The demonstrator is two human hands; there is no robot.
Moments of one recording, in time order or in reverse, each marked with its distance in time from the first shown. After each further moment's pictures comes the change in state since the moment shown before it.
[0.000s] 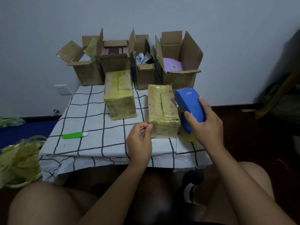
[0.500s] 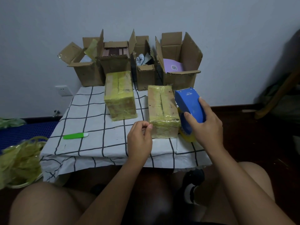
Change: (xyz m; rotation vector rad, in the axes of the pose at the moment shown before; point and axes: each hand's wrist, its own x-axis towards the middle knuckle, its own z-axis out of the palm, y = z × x) left_hand 0.010 0.004 -0.008 0.235 -0.113 0.194; right_hand -0.002 0.000 0.000 0.001 -0.003 -0.008
